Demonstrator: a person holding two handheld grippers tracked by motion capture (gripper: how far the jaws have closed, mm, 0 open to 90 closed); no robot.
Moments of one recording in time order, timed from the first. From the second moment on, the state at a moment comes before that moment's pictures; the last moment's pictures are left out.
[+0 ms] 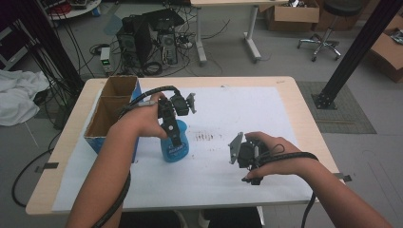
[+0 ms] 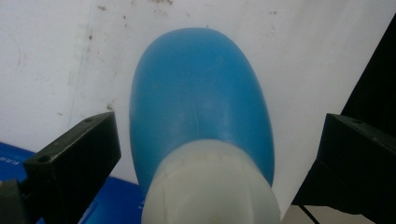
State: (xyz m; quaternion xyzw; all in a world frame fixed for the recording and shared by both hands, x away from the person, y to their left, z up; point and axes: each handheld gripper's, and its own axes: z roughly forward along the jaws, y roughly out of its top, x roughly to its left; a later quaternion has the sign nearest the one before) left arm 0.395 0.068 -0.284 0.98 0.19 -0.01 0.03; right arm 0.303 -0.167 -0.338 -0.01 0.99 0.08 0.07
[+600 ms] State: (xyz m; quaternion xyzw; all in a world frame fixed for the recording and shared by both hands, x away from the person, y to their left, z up) left arm 0.396 0.064 -0.293 0.98 0.19 -0.01 0.02; right arm 0.303 -0.168 -0.342 -0.01 0.99 0.08 0.07
